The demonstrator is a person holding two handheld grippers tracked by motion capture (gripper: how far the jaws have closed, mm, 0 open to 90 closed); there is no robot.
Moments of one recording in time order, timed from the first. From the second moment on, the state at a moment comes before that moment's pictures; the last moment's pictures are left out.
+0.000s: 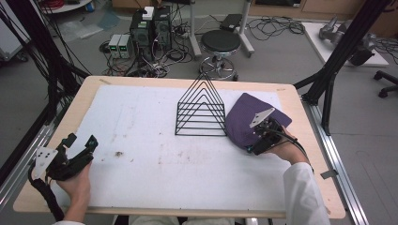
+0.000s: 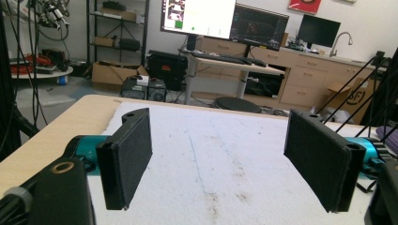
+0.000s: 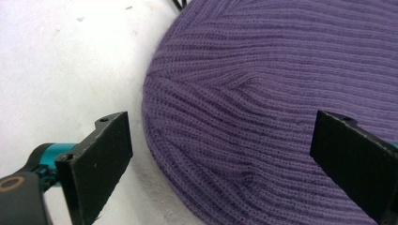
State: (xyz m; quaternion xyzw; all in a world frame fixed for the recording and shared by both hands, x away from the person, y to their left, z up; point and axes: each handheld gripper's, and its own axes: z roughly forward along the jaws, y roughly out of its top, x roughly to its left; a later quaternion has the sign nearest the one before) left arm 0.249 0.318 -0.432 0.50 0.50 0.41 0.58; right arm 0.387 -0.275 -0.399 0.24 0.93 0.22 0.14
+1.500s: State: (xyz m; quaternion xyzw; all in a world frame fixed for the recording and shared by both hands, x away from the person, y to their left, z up) left arm 0.254 0.314 -0.433 0.50 0.49 0.39 0.60; right arm 0.403 -0.277 -0.417 0.33 0.92 0.19 0.12
